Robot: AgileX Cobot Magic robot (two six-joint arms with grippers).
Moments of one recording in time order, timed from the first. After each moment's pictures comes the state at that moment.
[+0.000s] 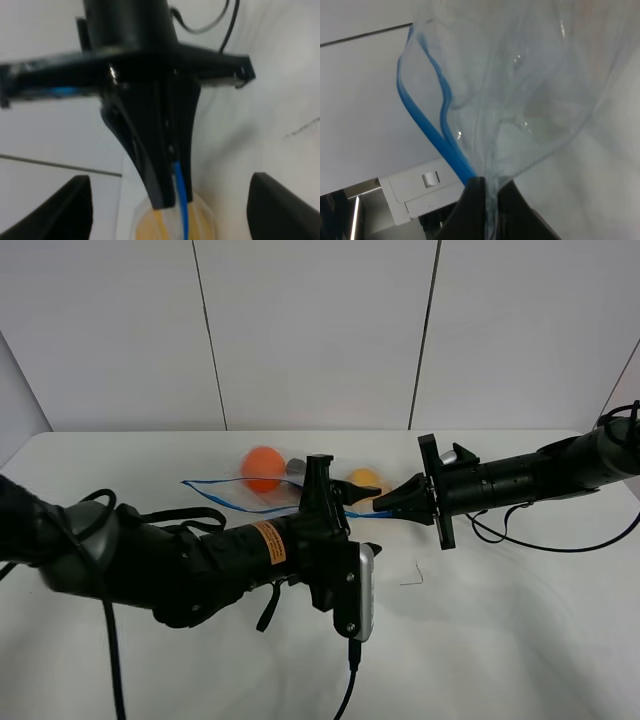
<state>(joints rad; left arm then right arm) -0.84 1.86 -0.75 0.14 -0.86 1.08 0.01 2.14 -1.11 1.45 1.21 -0.69</state>
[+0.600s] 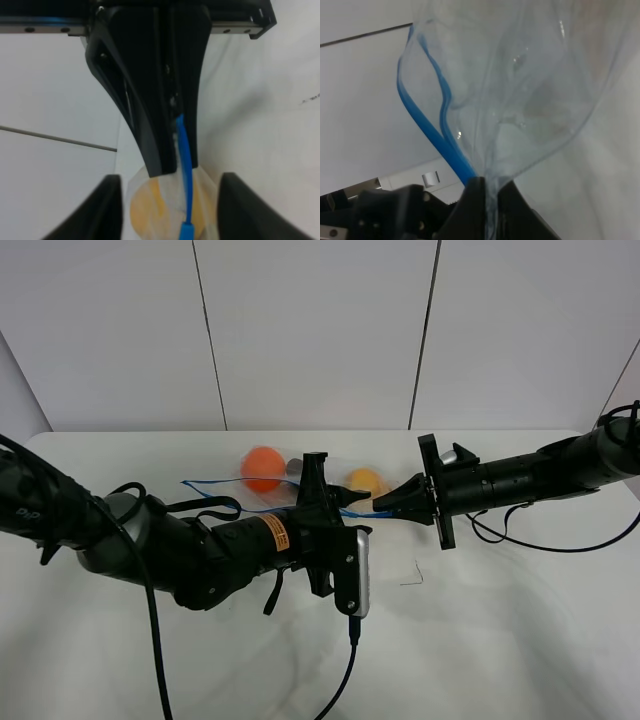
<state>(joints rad) -0.79 1.95 -0.82 0.14 -0.86 1.07 0.01 2.14 -1.11 1.45 1.21 -0.69</state>
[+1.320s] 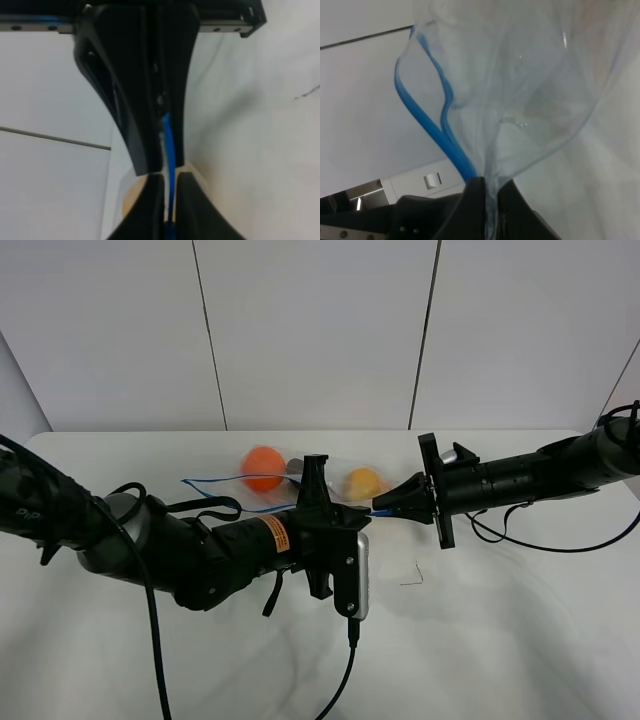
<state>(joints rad) -0.79 1.95 -0.82 0.14 -0.84 1.07 0.01 2.14 -1.11 1.46 1.21 -0.69</state>
